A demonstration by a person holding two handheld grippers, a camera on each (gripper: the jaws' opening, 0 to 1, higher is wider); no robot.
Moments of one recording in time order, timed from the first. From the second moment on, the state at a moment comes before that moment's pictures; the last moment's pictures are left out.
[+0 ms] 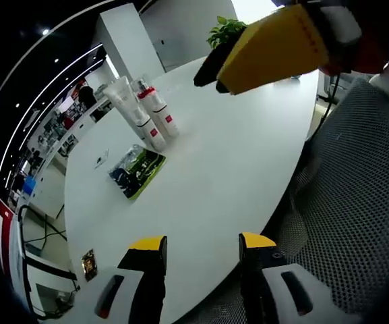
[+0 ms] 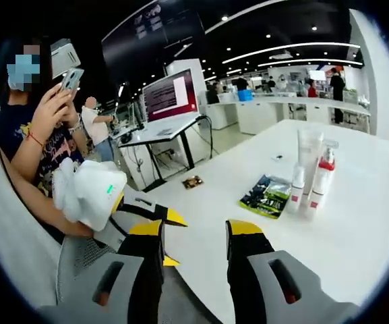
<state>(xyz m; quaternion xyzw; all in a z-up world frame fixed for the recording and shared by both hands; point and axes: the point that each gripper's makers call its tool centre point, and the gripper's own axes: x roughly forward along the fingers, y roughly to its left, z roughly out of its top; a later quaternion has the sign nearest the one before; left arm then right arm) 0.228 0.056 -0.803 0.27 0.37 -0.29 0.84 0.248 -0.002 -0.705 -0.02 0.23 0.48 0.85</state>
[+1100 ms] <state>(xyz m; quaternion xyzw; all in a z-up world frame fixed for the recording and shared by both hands) 0.370 0.279 -0.849 0.10 0.46 -0.05 0.88 0.212 -0.030 -0.753 -0.20 0.22 0.51 0.81</state>
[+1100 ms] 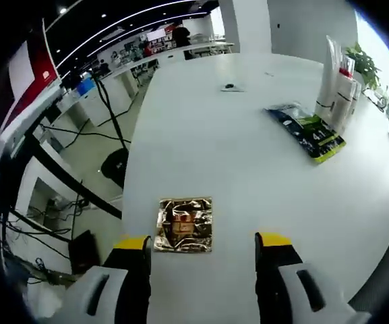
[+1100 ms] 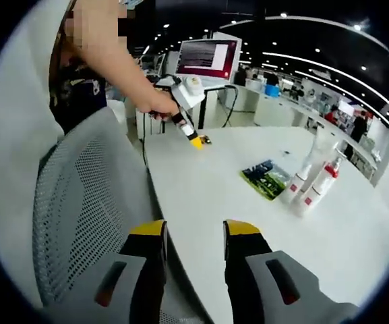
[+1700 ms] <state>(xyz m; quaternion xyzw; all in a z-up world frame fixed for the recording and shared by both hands) 0.387 0.277 -0.864 0.06 0.52 -0.12 0.85 0.207 -0.027 -0.752 -0.20 0.23 0.52 0.80</state>
